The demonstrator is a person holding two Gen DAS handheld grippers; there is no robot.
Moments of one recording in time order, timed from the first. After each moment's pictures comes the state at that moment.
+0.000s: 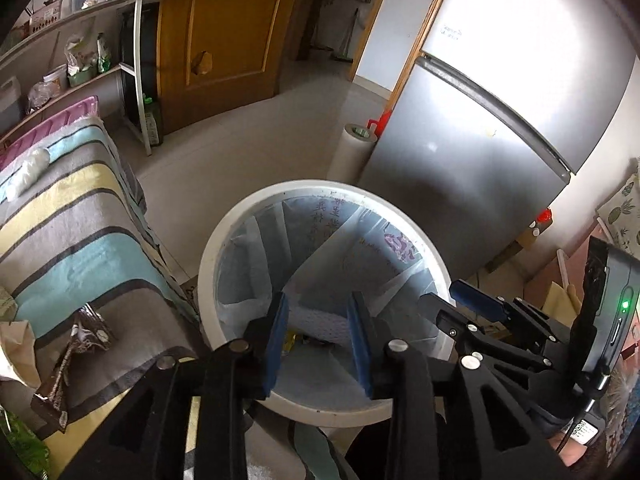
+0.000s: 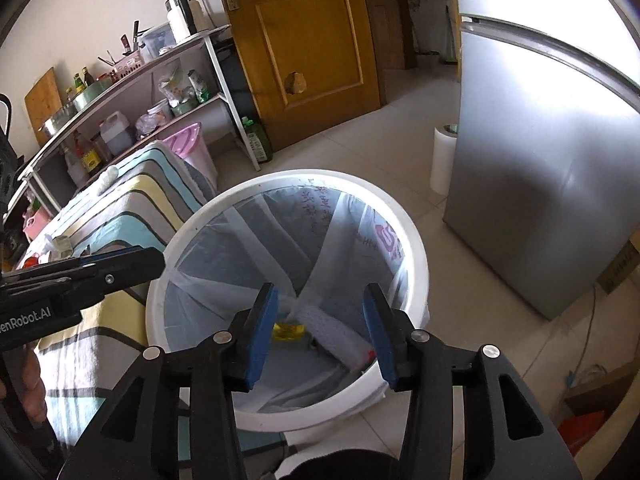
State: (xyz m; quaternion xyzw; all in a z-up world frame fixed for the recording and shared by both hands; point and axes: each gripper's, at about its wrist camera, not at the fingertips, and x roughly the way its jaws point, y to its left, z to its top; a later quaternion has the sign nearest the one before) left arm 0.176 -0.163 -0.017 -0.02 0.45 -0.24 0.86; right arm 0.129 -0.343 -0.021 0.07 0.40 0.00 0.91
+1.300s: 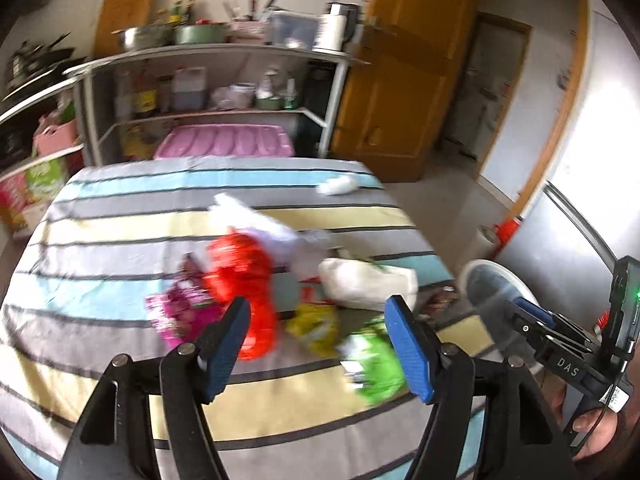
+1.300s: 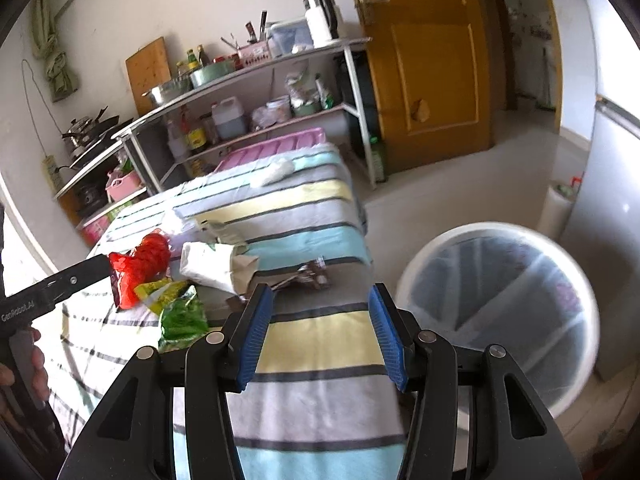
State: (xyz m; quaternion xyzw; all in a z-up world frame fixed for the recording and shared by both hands) left arm 0.082 0.108 0.021 -0.12 0.35 0.00 0.93; right arm 0.126 -0.153 0.015 0.04 0.37 0.18 0.91
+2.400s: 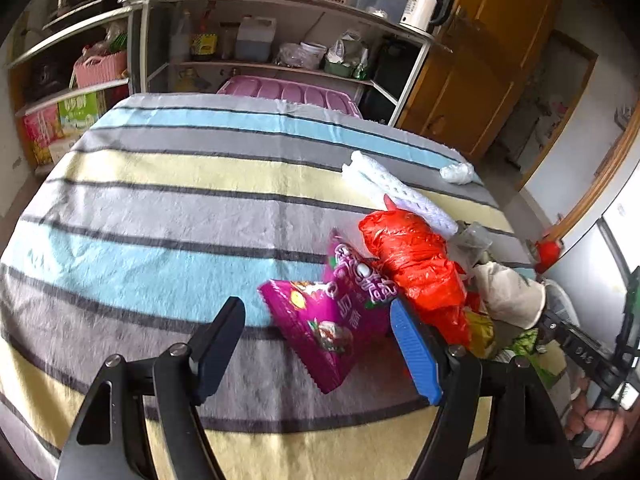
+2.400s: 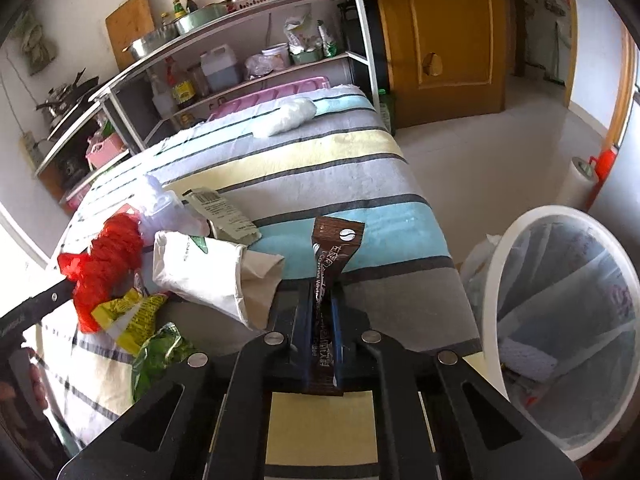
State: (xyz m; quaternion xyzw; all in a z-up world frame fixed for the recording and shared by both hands) left arm 0.108 0.205 -0.038 -0.17 0.40 0.06 0.90; right arm 0.188 -0.088 -0.023 0.01 0.44 0.16 0.89
